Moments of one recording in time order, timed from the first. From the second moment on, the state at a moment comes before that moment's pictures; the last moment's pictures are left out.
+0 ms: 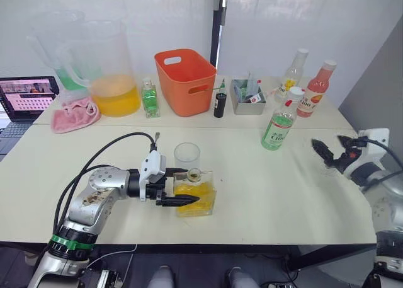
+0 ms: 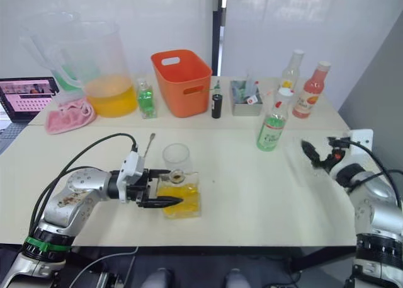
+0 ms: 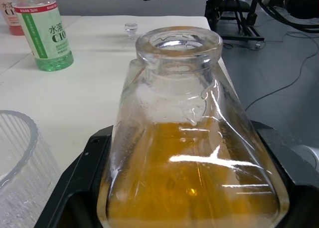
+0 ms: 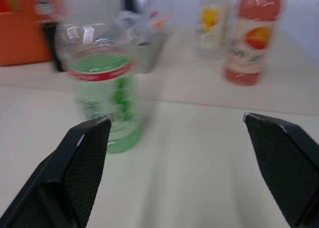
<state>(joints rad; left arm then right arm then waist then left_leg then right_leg) -0.37 0.61 -0.09 -0.14 -0.47 0.31 -1.25 -0.34 -0.71 -0.37 0.12 0.57 0.44 0.66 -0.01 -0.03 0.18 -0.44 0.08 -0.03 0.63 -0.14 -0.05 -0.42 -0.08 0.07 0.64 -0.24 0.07</state>
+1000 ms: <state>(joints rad) 0.03 0.92 0.44 -0.48 -0.79 0.67 -1.12 -0.45 -0.86 -0.11 -0.32 0.83 0.79 1.10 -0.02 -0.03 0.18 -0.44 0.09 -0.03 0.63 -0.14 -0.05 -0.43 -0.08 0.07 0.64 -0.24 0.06</state>
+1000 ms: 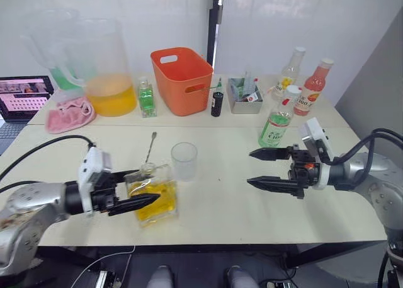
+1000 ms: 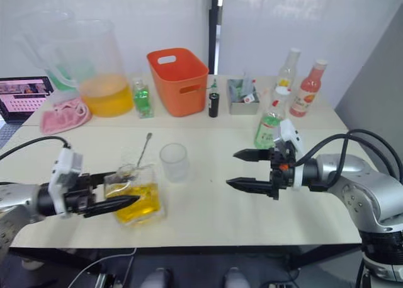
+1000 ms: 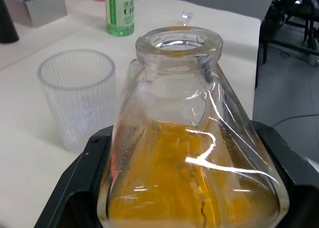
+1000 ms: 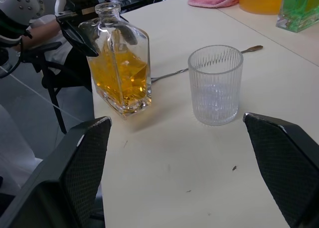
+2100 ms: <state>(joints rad) -0.74 0.92 0.12 0.46 -0.19 0.10 -0.98 -0.37 -0.79 -0.10 -0.35 0.77 0.77 0.99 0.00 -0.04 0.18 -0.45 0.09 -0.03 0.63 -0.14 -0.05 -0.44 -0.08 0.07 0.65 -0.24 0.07</state>
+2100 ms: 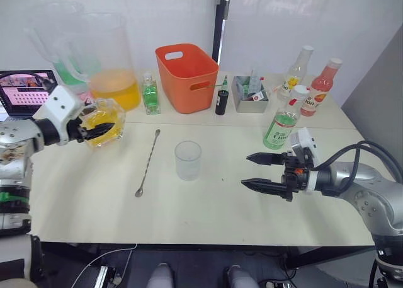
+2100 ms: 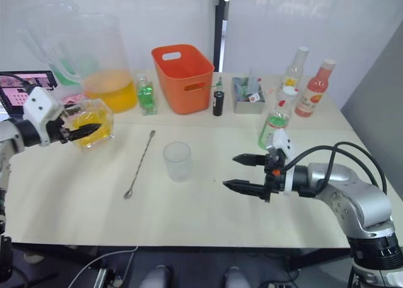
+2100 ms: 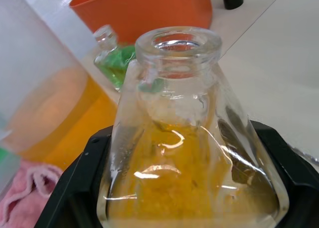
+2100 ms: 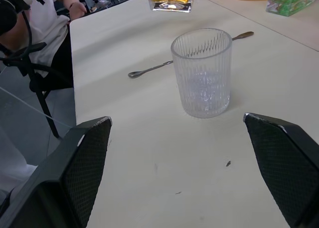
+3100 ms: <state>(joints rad) -0.73 0.66 -0.06 0.37 0.09 -0.23 -0.75 -0.29 -0.76 -0.15 -0.53 0.89 0.85 0.76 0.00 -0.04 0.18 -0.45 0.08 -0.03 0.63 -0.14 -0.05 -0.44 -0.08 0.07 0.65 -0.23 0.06</state>
